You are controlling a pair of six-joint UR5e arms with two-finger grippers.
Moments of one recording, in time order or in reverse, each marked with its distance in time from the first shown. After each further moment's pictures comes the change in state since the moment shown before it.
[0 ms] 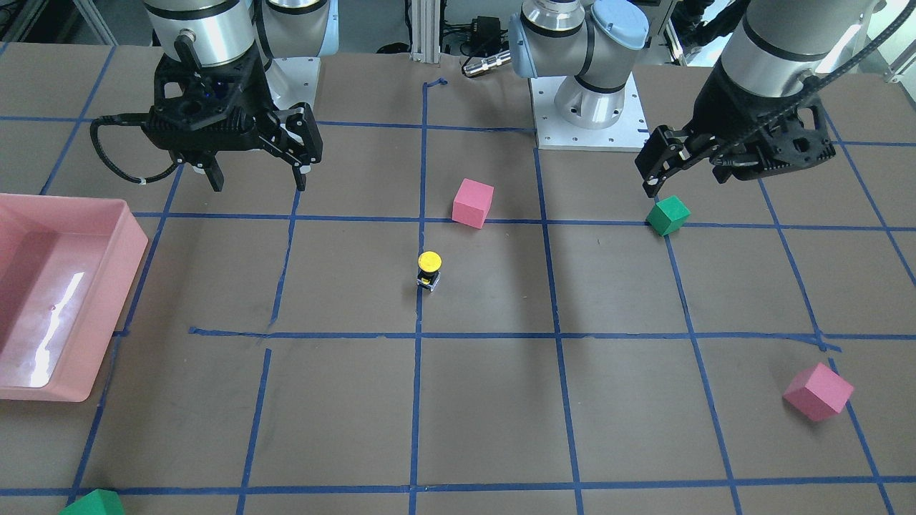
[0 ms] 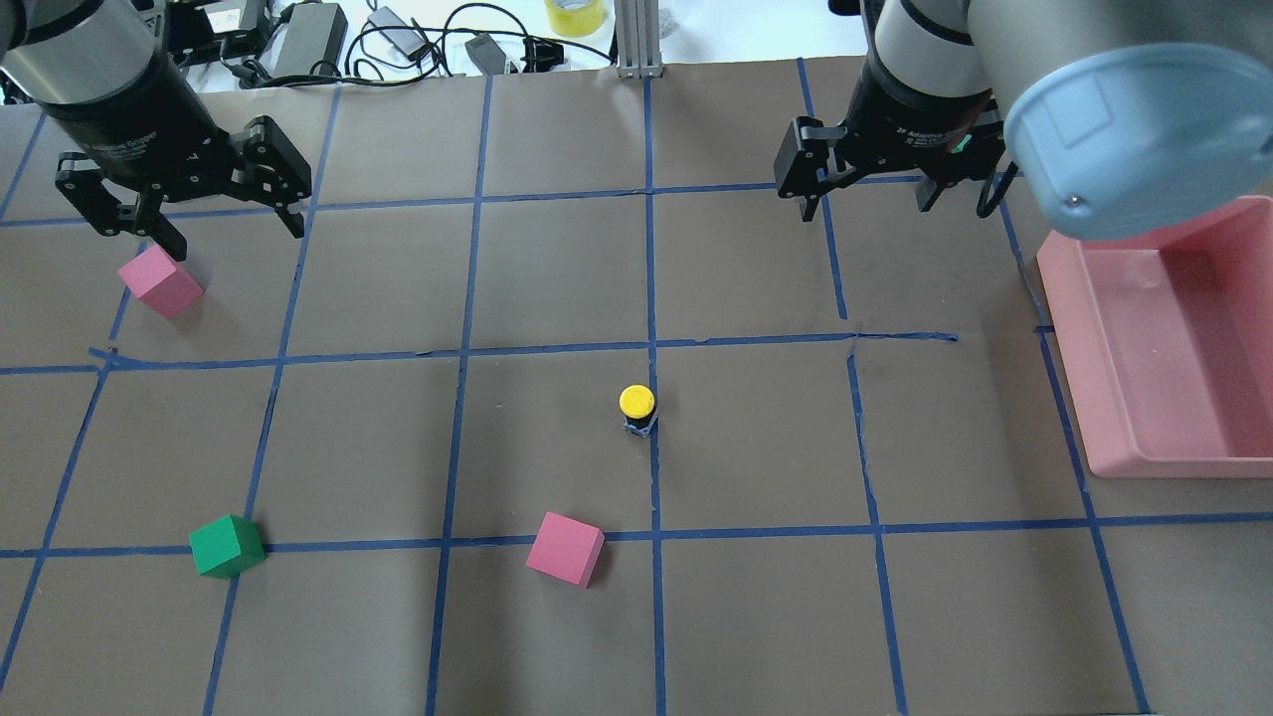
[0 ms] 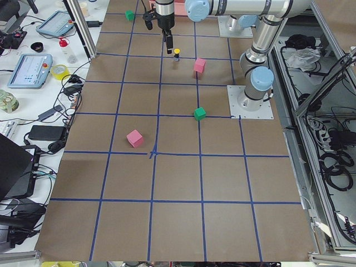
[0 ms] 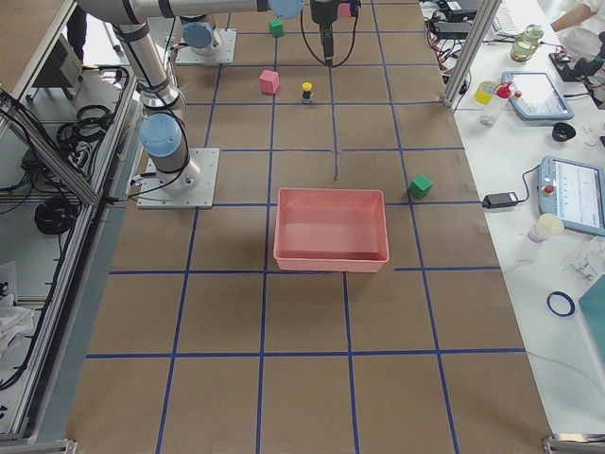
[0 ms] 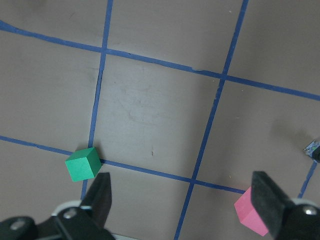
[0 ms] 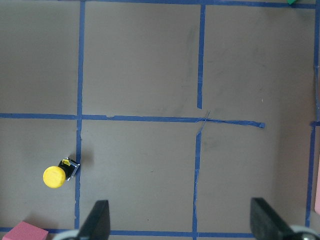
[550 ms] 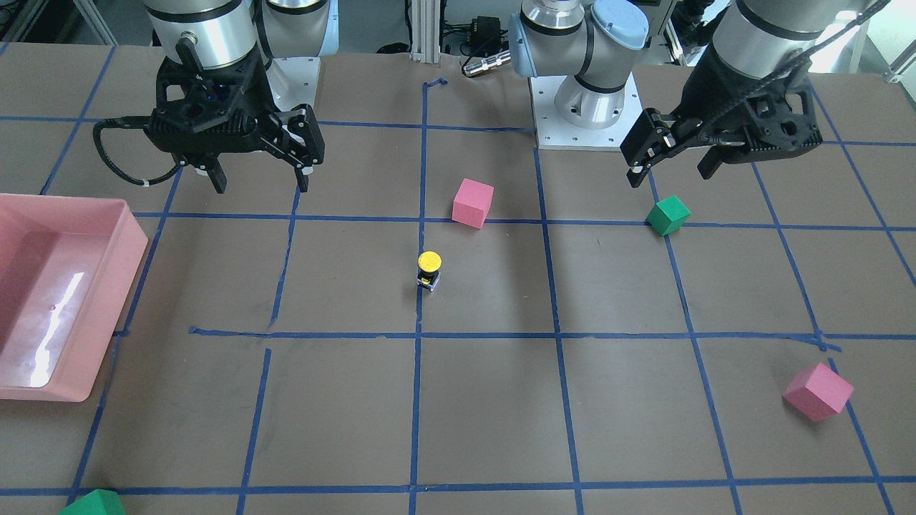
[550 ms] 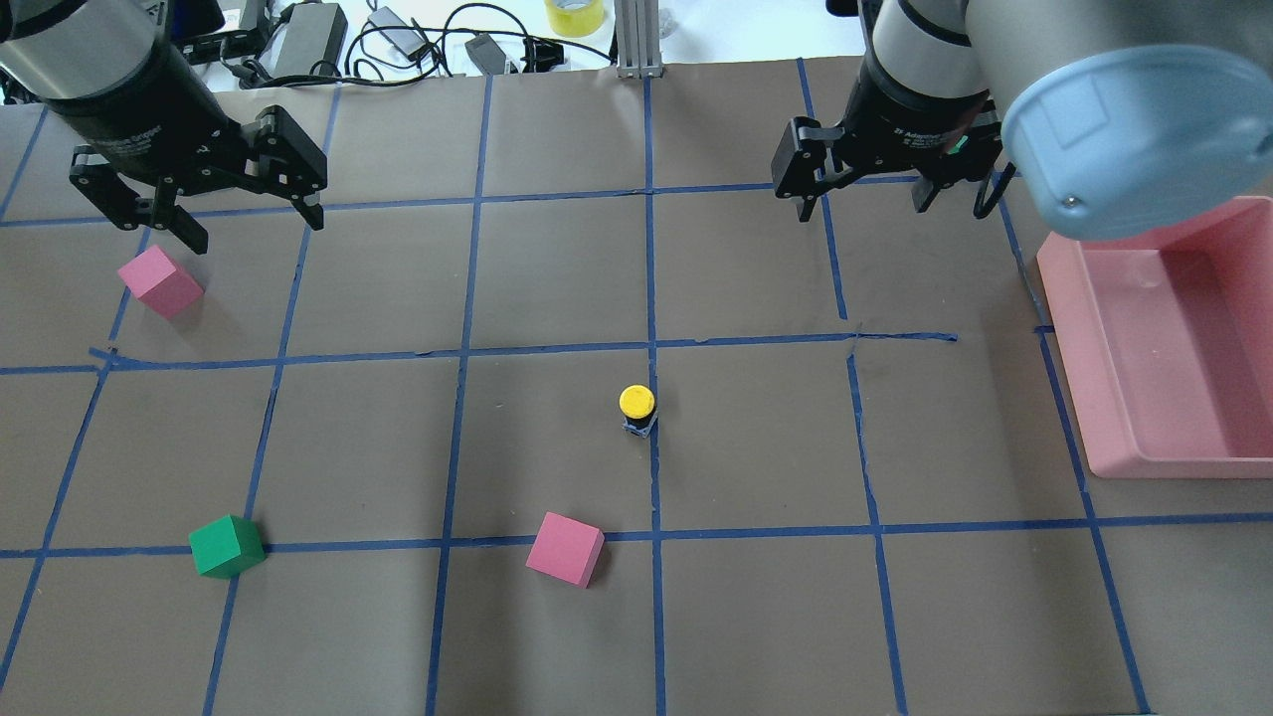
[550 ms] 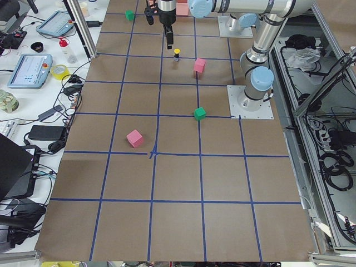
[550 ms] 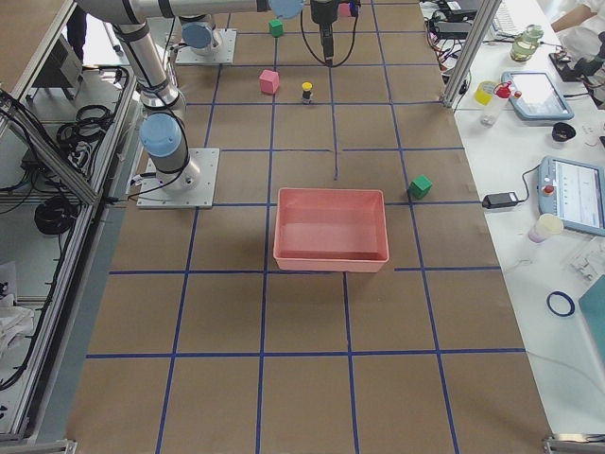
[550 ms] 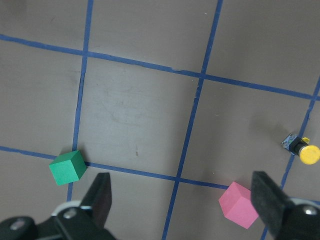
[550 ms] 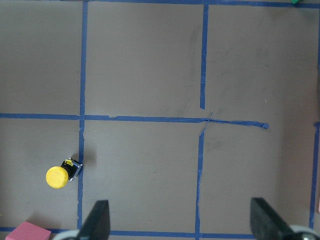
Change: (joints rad) left arm -0.017 0.014 0.001 0.003 -0.056 0.035; right arm 0.000 0.004 0.001 -0.004 0.014 0.000
